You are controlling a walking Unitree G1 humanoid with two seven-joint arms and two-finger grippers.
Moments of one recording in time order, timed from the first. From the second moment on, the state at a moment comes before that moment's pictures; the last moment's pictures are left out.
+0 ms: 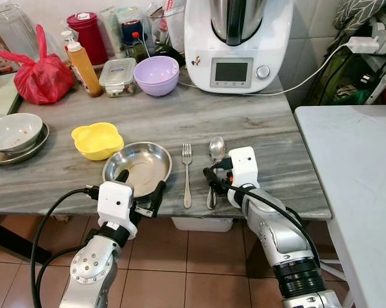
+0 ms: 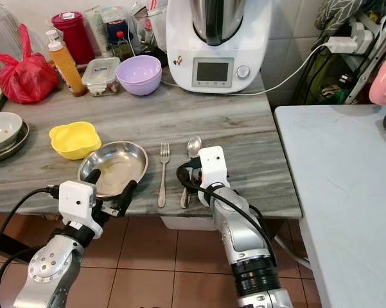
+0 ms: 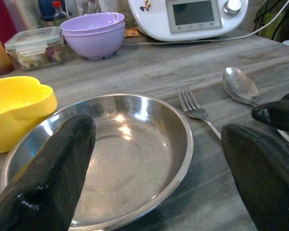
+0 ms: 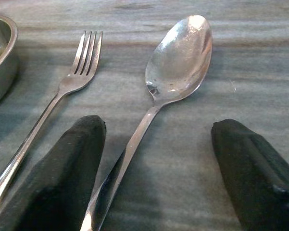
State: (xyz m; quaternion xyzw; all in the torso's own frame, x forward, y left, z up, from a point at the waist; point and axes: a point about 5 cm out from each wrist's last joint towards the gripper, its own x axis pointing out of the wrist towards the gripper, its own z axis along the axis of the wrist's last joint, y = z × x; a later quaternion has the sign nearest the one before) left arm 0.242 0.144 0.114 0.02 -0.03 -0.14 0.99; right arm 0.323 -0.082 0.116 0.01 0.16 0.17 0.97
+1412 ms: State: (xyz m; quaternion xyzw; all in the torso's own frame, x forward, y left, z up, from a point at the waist) left arm 0.240 0.145 0.110 0.02 -0.01 -0.14 0.99; right arm 0.312 -0.072 0.112 -0.03 0.17 0.26 0.95
